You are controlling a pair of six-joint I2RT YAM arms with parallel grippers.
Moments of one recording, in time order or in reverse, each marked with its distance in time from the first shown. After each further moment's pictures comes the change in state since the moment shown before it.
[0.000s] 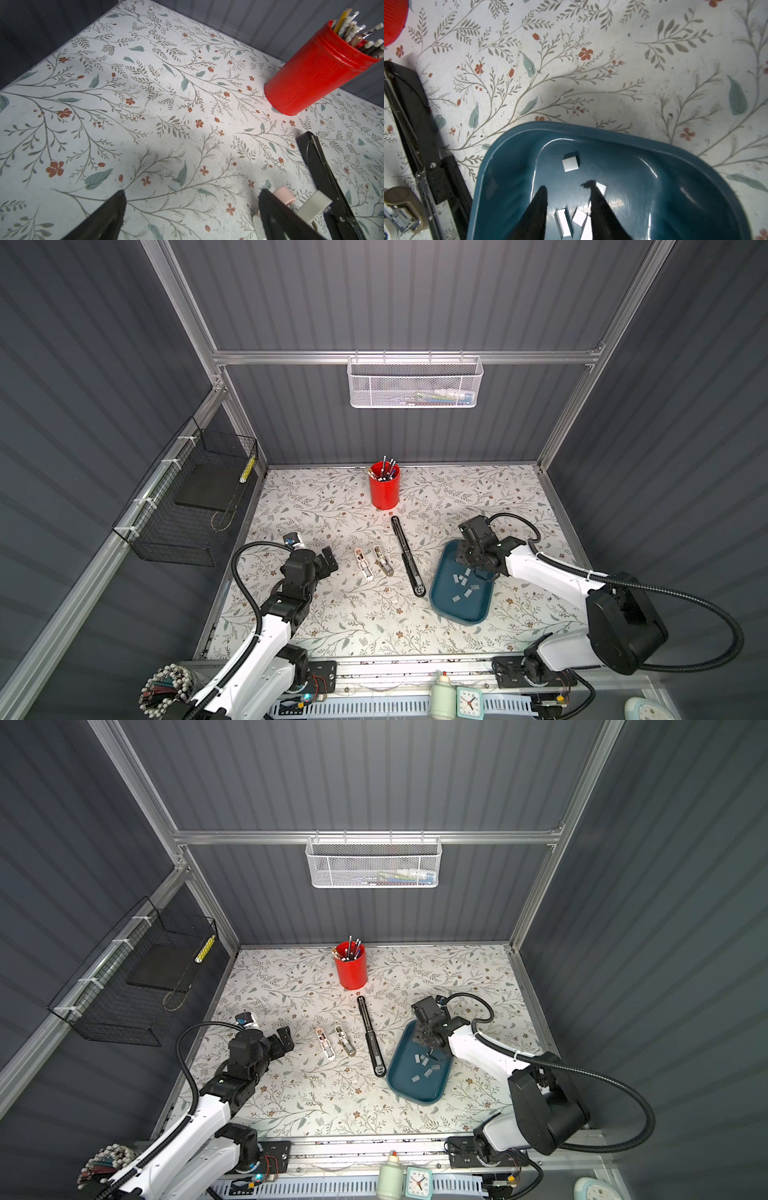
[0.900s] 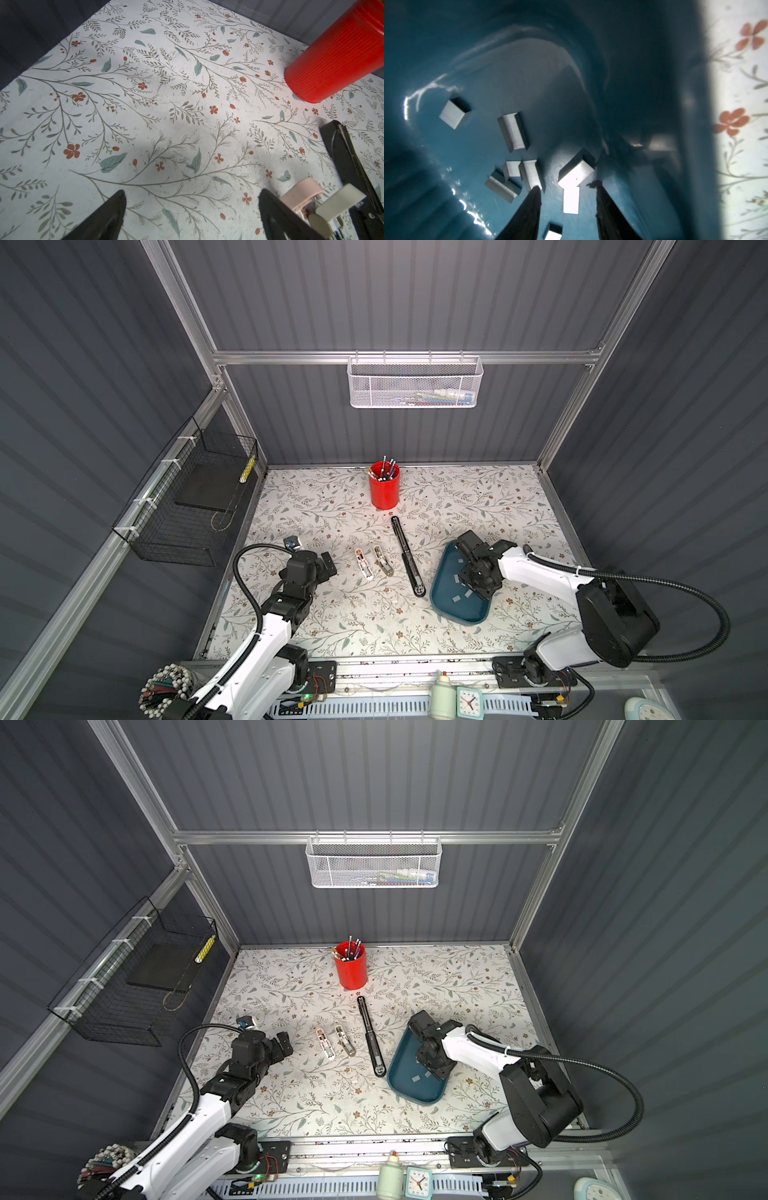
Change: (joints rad) left arm 0.000 0.012 0.002 -0.084 -0.031 -0.006; right arm 0.050 0.048 -0.020 -0.314 -0.082 0.605
